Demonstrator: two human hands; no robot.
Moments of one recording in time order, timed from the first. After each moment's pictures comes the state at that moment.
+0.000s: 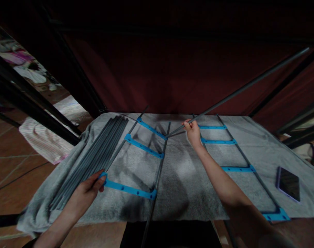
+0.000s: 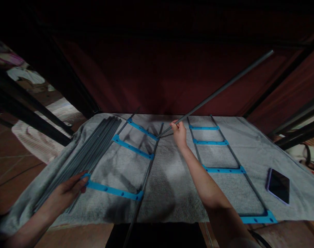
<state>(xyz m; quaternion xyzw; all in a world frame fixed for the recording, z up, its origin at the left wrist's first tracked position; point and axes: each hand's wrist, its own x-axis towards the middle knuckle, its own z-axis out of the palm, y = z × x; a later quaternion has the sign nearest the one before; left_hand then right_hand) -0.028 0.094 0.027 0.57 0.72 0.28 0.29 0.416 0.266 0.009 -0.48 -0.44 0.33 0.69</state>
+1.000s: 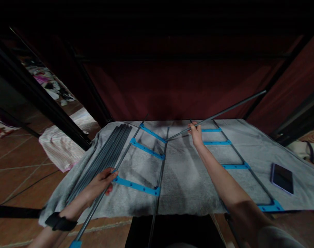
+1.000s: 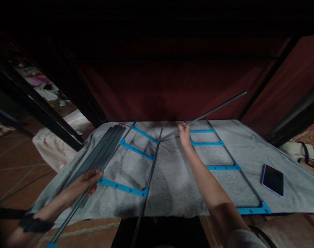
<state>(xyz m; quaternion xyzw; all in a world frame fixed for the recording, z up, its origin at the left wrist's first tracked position) -0.009 0.081 0.061 0.52 0.65 0.27 0.49 0.447 0.251 0.017 -0.52 -0.35 0.29 0.72</state>
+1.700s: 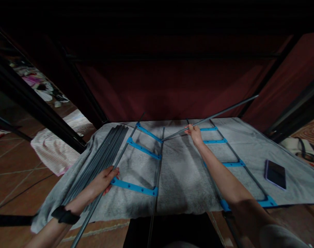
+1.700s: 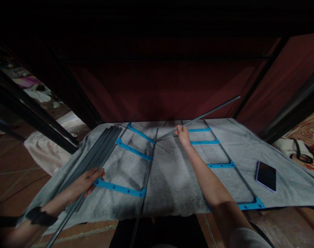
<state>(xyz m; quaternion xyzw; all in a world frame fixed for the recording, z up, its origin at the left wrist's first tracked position) 0.011 0.098 0.064 0.61 0.64 0.19 0.43 0.461 0.240 0.027 -0.51 -0.33 0.35 0.71</state>
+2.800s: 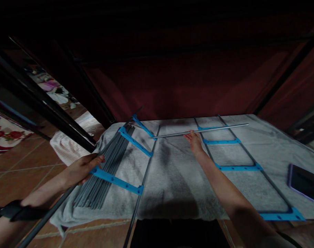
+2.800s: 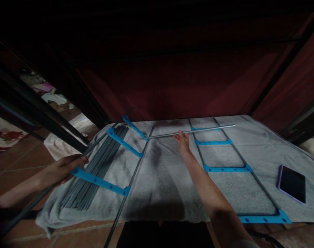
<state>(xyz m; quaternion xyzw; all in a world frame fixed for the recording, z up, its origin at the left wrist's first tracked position) -0.041 0.134 0.146 0.62 0.70 0.14 0.32 0.420 0.239 -0.015 -0.43 -0.22 0.44 0.76</state>
